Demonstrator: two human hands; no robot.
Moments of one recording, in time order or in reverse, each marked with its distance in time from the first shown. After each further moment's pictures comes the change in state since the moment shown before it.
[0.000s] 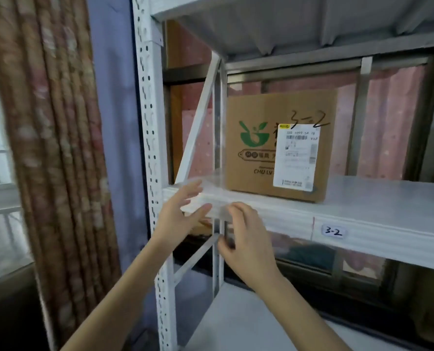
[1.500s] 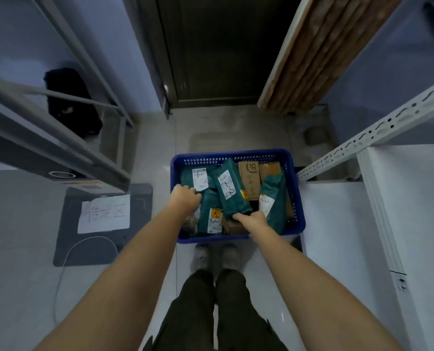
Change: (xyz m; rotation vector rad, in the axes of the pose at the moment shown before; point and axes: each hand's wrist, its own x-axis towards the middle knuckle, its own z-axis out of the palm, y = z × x) left_hand -0.593 -0.182 -0.052 0.978 -1.158 -1.337; right_hand -0.465 -0.177 0.226 0.309 -1.796 0.974
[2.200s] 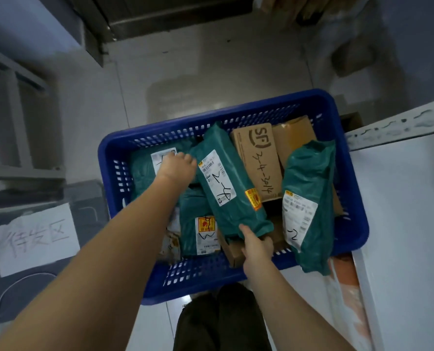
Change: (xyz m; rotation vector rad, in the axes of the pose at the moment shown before) left_hand 0.383 0.010 0.097 0.134 0.060 0.078; right_hand 0.309 0.065 0.101 0.822 0.264 0.410
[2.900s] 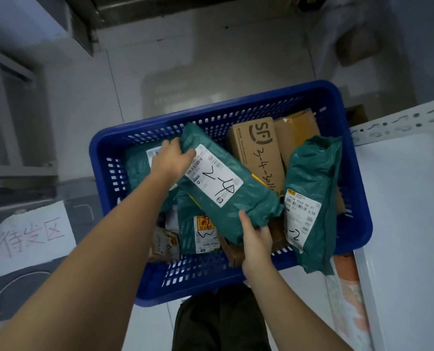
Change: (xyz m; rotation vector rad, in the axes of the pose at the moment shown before) left_hand 0.014 -0.011 0.006 -1.283 0.094 -0.455; right_hand -0.009 -0.007 0.007 0.000 -0.170 -0.160
